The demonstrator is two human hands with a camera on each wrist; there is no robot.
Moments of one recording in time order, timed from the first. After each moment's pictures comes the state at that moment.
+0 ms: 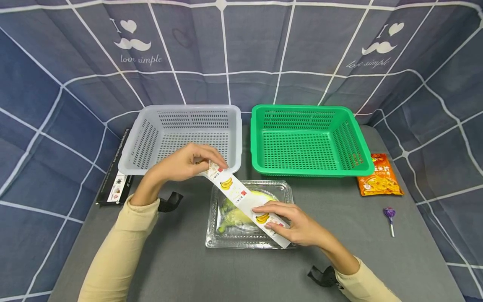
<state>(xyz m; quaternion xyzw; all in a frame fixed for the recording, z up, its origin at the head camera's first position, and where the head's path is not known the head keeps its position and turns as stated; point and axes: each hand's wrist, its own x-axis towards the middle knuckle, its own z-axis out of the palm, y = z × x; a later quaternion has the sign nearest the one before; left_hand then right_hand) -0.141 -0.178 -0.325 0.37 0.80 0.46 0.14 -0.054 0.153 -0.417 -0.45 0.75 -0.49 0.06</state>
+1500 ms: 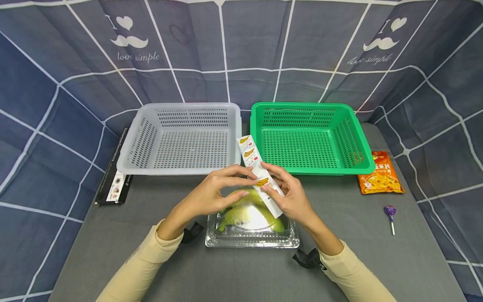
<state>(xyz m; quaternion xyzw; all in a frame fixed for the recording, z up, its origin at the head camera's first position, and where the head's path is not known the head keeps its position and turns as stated) -0.093 -0.110 -0.365 0.43 0.78 0.46 -0.04 -0.087 0.126 -0.399 -0.26 0.71 -0.65 0.02</state>
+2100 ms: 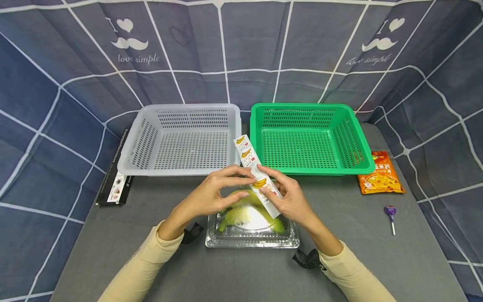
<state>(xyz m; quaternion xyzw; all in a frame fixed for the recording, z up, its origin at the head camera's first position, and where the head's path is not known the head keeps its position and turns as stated) -0.092 -0.110 -0.367 0.43 0.78 0.46 -0.03 -0.085 0.126 -0.399 -0.27 0.73 -0.63 0.02</state>
